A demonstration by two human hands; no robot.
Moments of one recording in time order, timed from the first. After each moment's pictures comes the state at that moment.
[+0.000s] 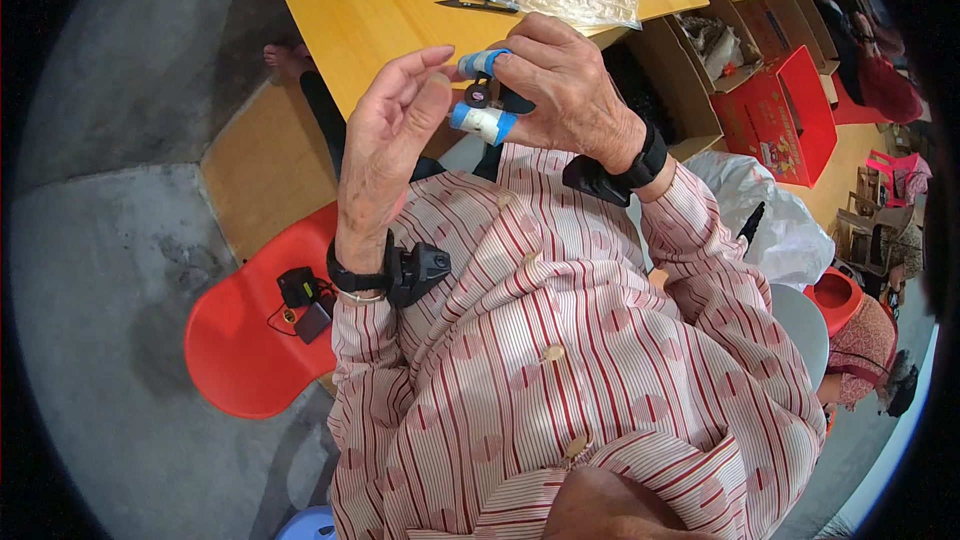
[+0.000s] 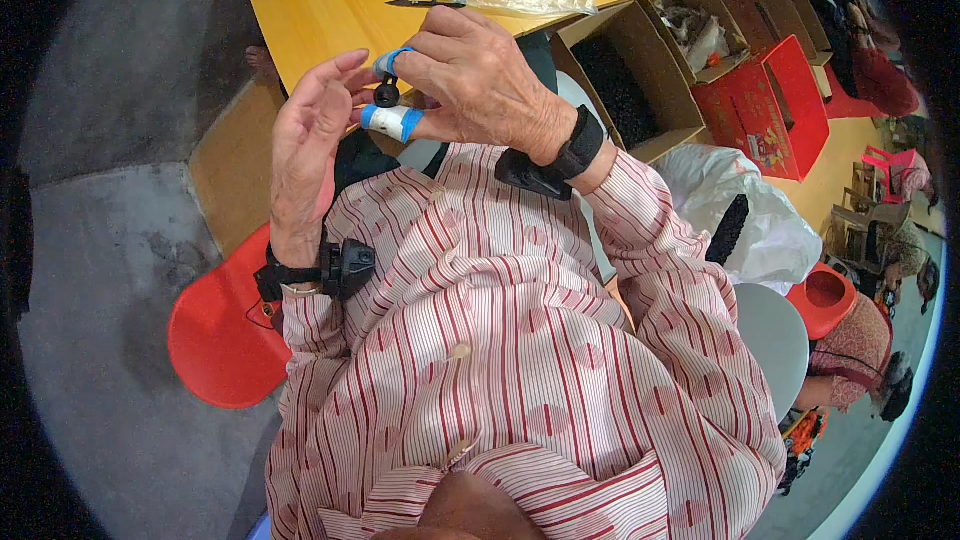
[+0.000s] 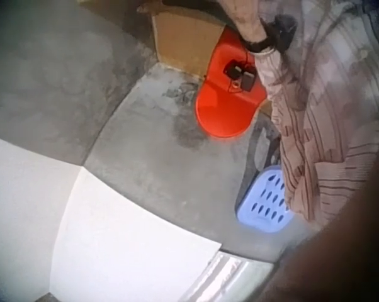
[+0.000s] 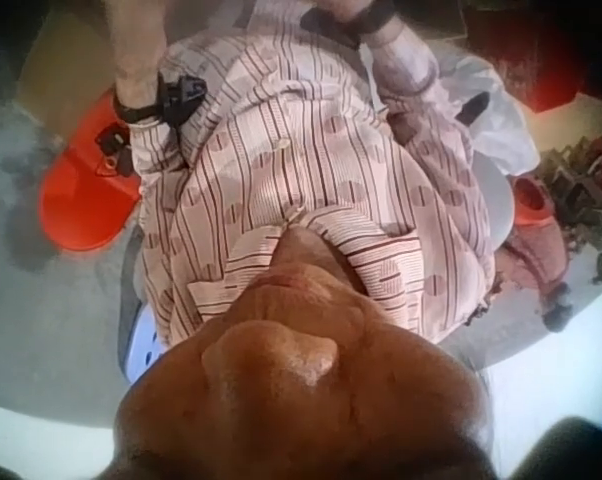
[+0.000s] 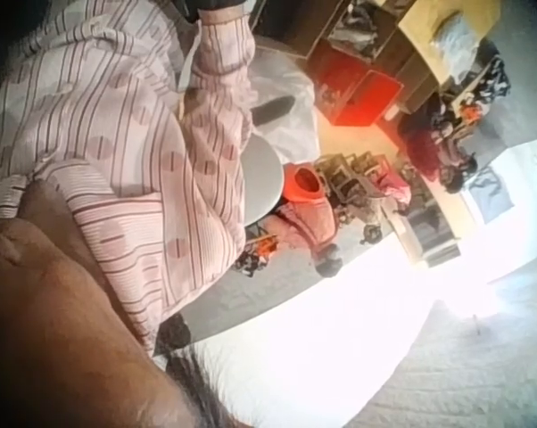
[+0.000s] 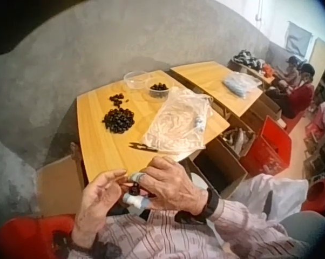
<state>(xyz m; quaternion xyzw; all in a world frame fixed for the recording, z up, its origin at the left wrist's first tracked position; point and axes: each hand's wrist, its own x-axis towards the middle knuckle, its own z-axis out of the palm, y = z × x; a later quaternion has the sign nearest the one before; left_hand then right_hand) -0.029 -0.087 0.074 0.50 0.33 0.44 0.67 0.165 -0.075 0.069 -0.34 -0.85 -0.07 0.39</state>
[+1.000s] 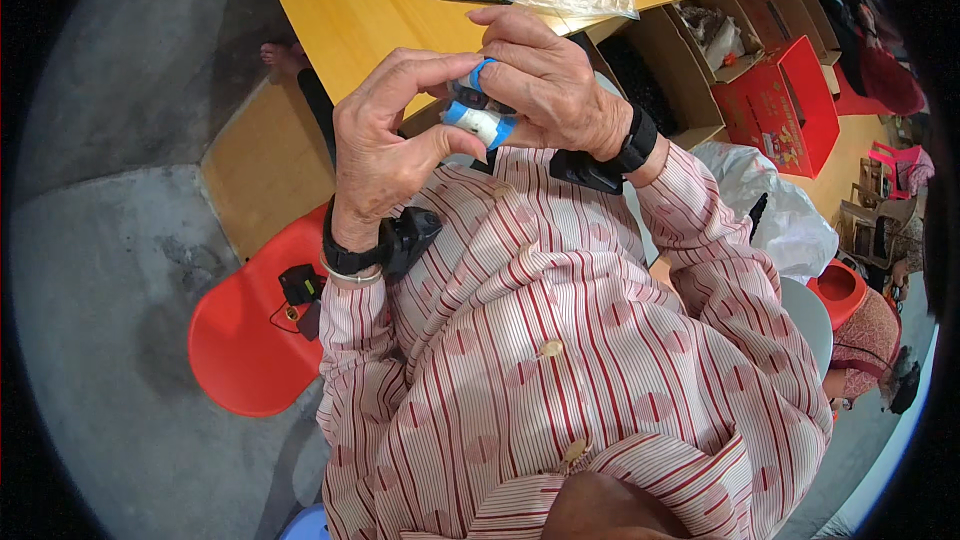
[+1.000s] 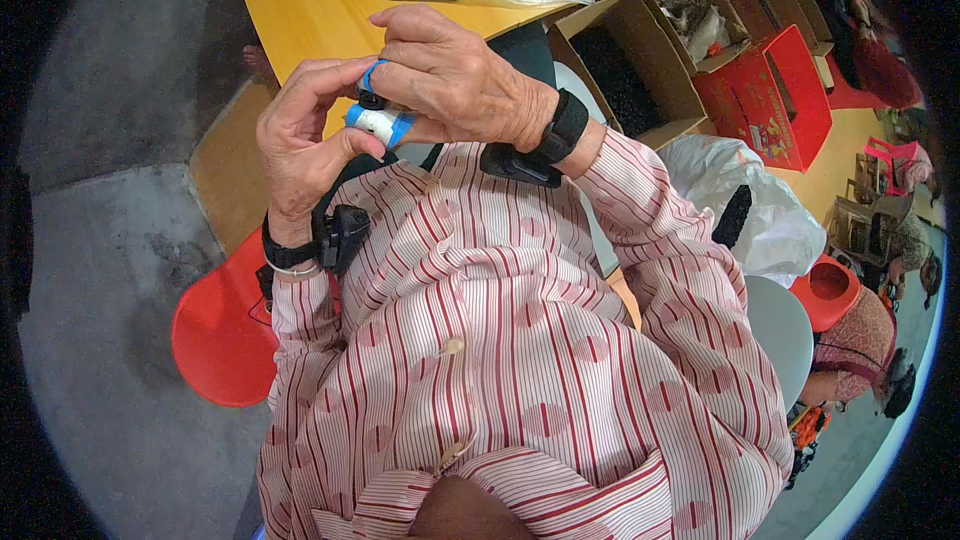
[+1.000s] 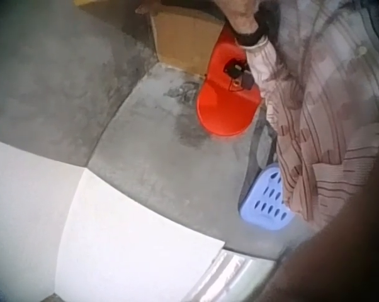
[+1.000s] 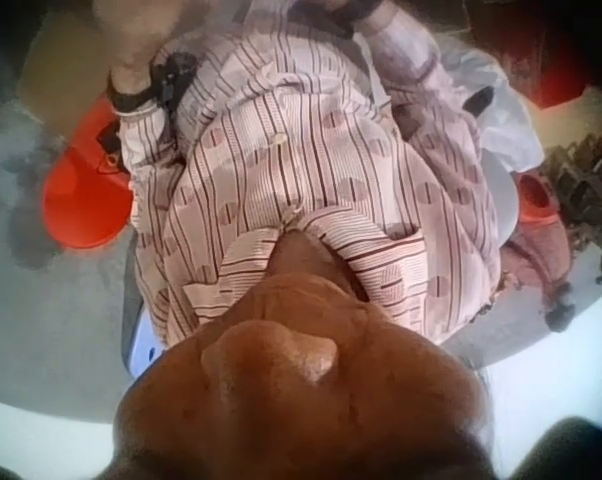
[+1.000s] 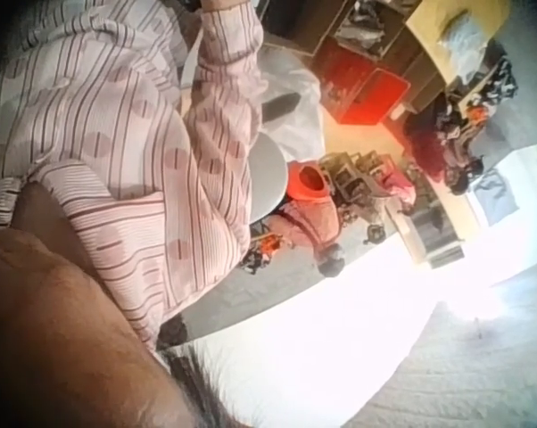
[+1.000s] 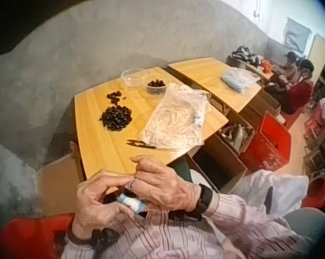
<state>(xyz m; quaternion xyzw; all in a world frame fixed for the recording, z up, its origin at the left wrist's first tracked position) -0.030 -0.078 0.072 0.75 0.25 0.45 0.41 0.165 -0.074 0.066 -0.22 -0.88 -0.01 0.42</state>
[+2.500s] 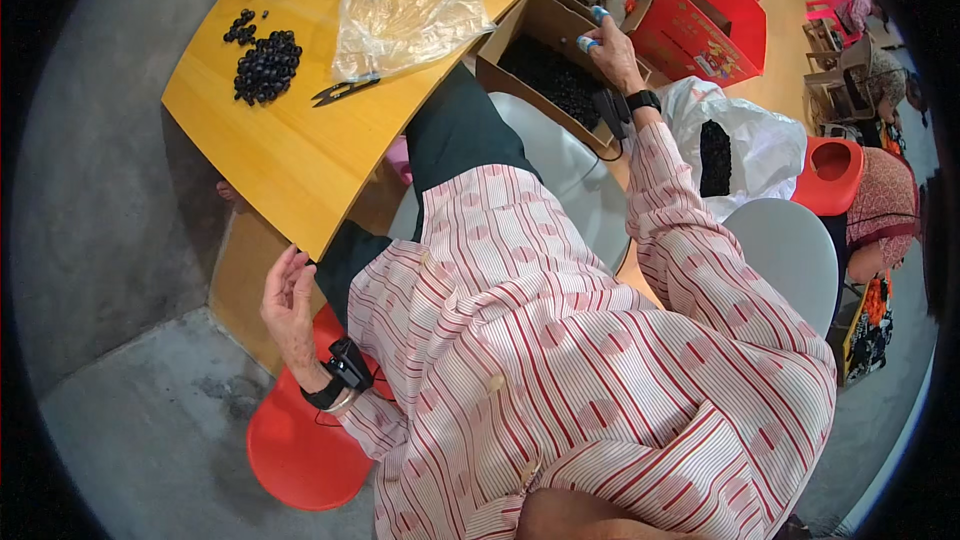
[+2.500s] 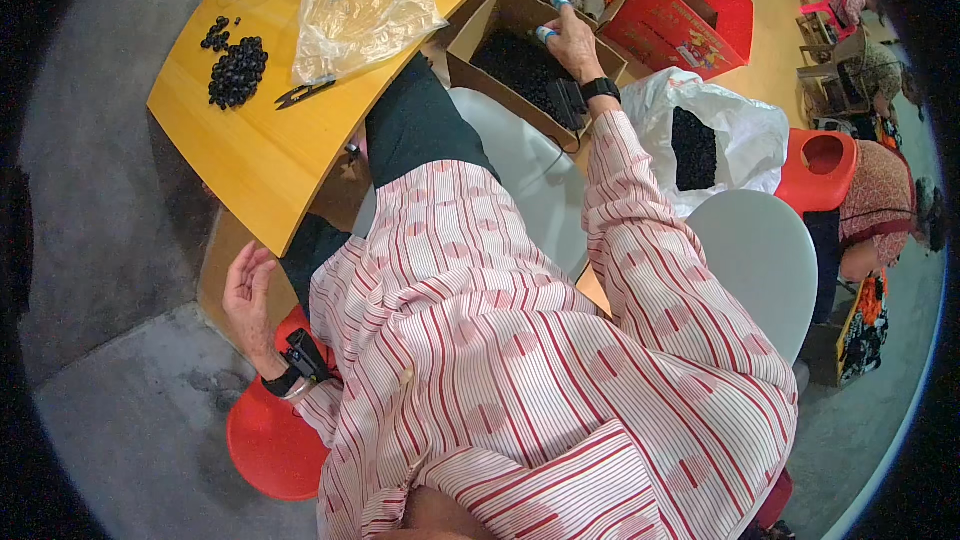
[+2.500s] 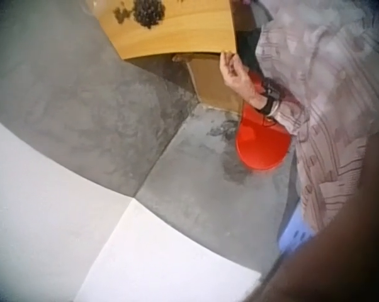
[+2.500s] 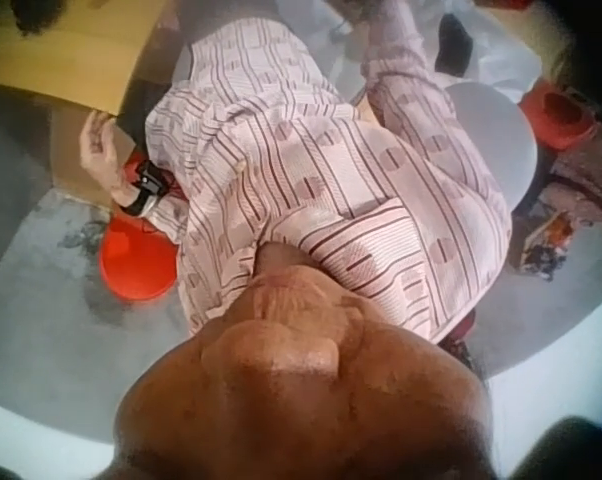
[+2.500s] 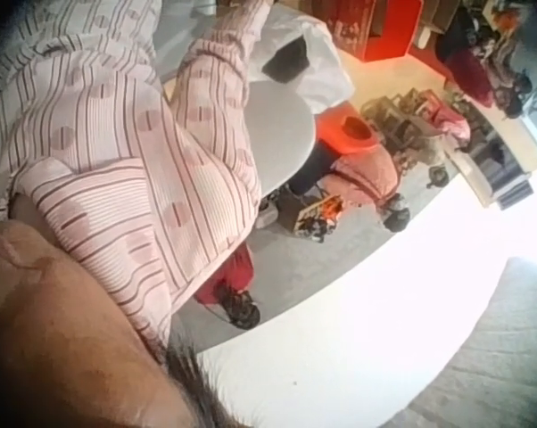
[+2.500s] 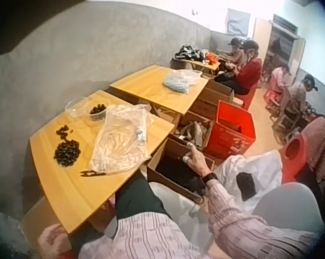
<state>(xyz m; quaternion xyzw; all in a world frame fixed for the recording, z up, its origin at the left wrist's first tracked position) -0.120 -0.095 0.021 0.62 0.52 0.34 0.48 0.441 -0.113 -0.079 -0.83 -0.46 0.07 0.31</state>
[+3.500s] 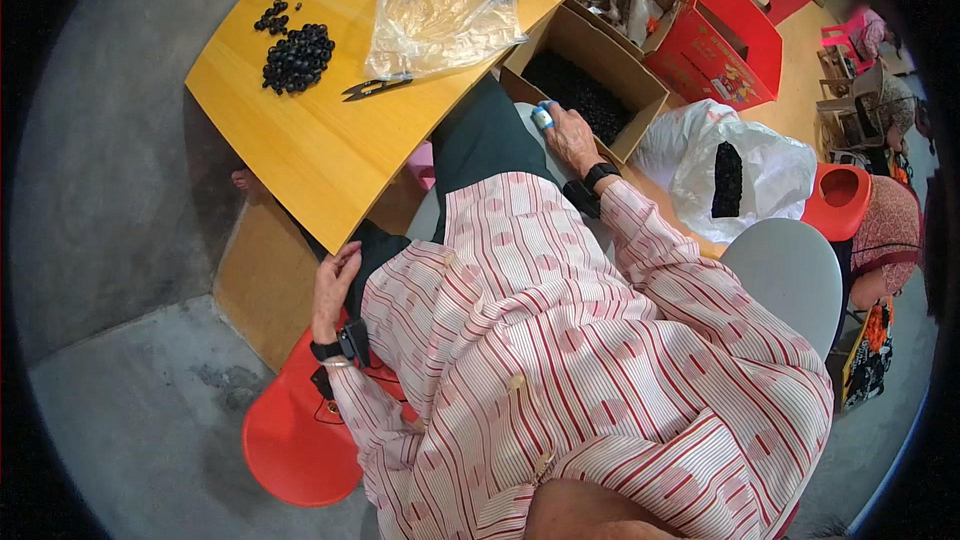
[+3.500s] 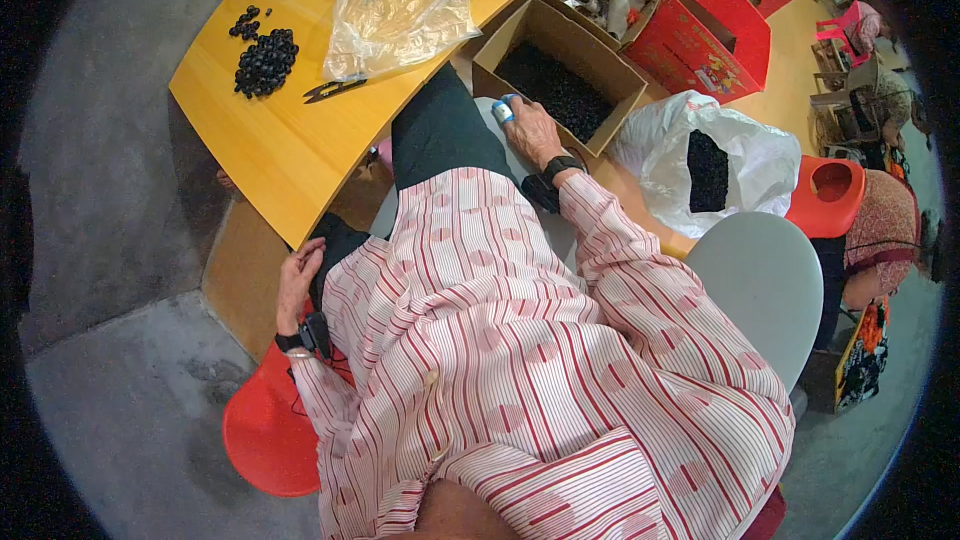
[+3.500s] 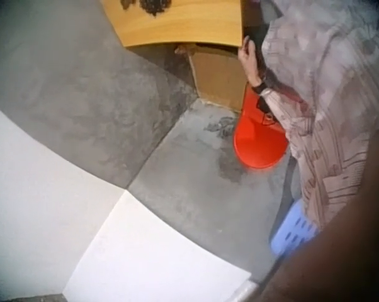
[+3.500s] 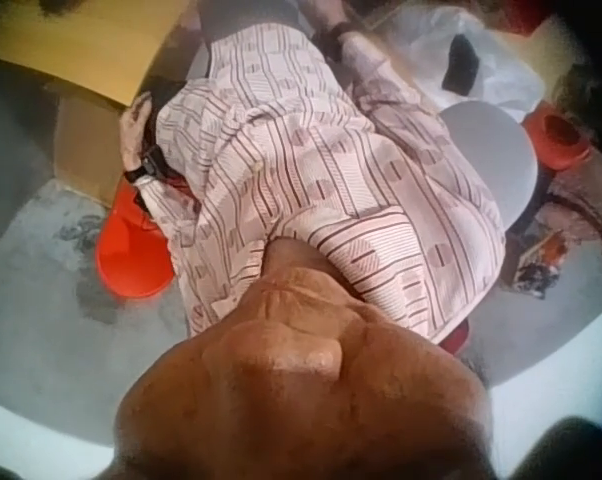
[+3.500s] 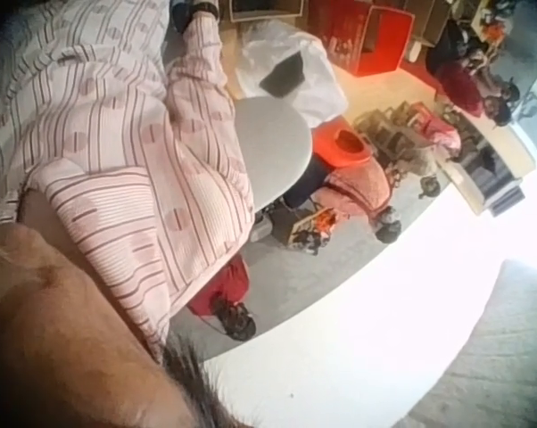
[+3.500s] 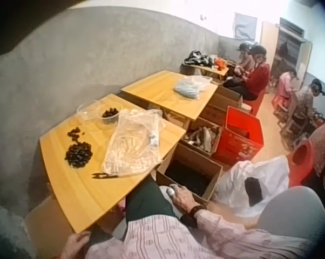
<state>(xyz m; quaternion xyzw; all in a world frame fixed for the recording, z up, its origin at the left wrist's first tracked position) -0.150 -0.071 -0.082 0.59 0.51 0.17 0.60 0.307 -0.137 -0.123 -0.82 -0.52 0.17 0.17</state>
